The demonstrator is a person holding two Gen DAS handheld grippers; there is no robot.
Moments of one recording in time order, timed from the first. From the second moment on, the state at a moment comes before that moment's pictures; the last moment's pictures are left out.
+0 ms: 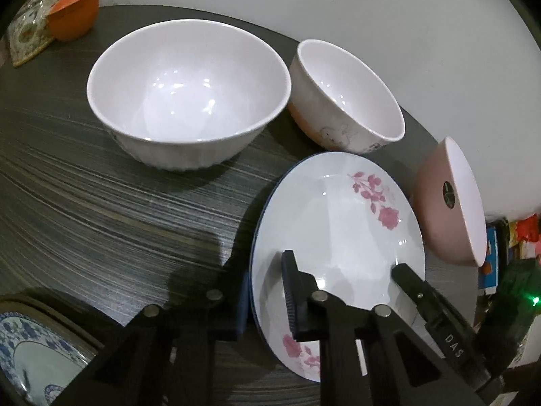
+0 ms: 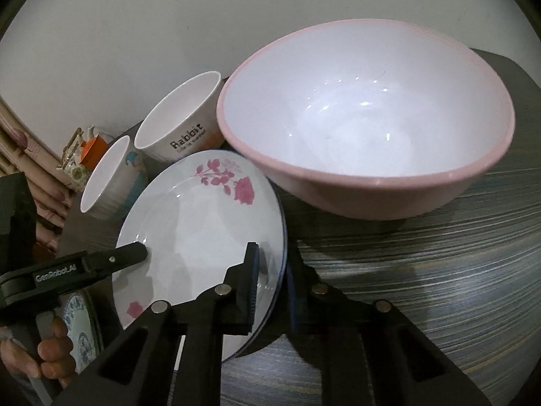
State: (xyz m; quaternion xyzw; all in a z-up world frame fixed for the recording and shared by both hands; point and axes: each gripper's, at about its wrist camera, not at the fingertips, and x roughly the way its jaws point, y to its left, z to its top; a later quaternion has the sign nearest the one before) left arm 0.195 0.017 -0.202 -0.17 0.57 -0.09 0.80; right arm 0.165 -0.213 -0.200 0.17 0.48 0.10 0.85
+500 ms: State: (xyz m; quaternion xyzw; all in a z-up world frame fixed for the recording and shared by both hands) left arm 0.160 -0.002 -0.194 -0.13 0.60 -0.11 0.78; right arm 0.143 -0.218 -0.199 0.18 0.52 0.10 0.83
